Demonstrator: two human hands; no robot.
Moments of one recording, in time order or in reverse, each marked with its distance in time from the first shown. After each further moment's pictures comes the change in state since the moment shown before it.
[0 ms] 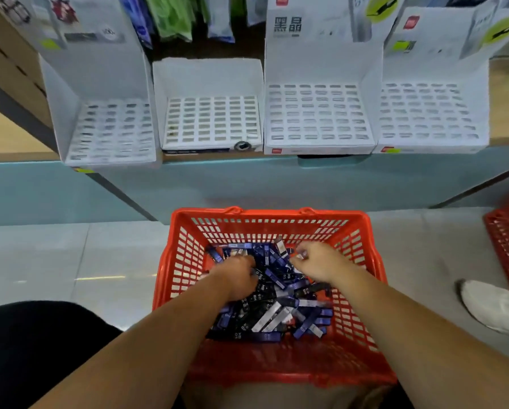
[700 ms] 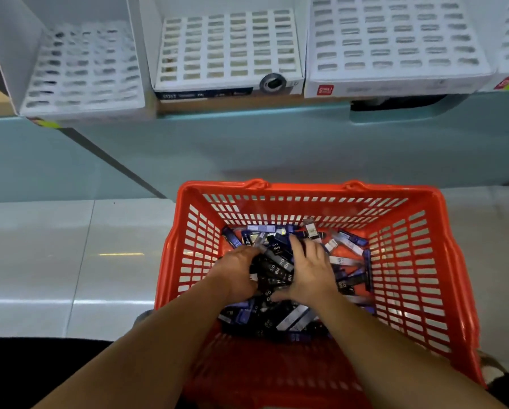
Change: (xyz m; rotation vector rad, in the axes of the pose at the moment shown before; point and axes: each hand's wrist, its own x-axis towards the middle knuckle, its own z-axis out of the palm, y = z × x) left_hand 0.041 -0.072 0.048 -0.125 0.063 0.003; right_hand 0.079 -0.011 0.145 -0.161 0.148 -0.089
